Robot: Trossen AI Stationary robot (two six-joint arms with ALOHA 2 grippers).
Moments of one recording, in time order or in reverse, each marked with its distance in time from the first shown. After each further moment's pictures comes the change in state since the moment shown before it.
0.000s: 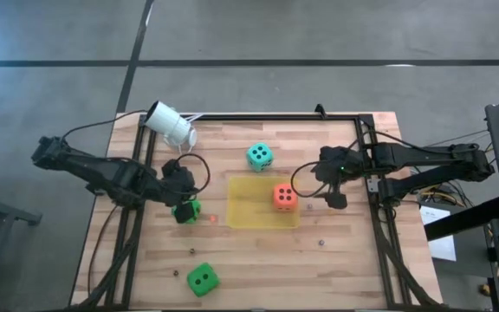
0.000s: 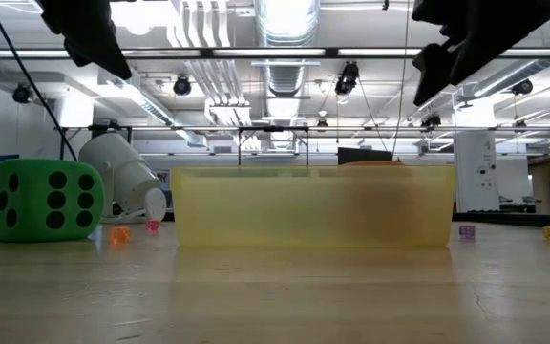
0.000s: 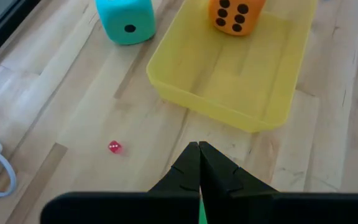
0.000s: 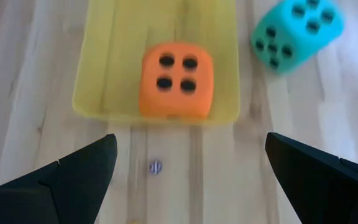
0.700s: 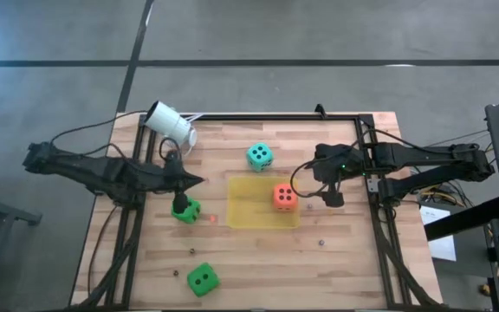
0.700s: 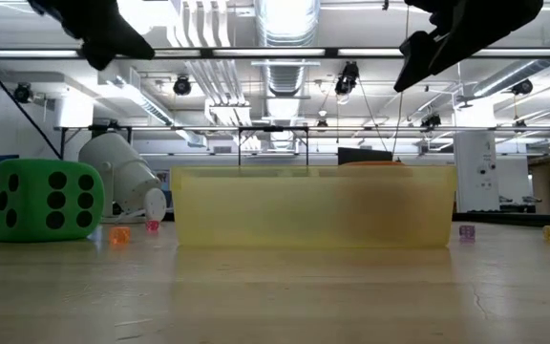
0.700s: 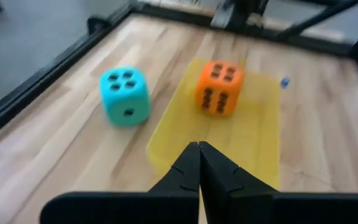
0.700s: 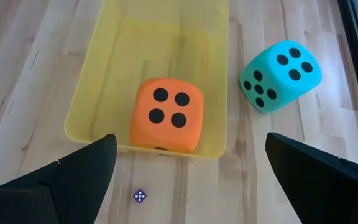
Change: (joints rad) left arm 0.084 -0.241 -0.208 0.377 -0.011 0.237; right arm 0.000 -0.003 0.000 0.121 0.011 -0.104
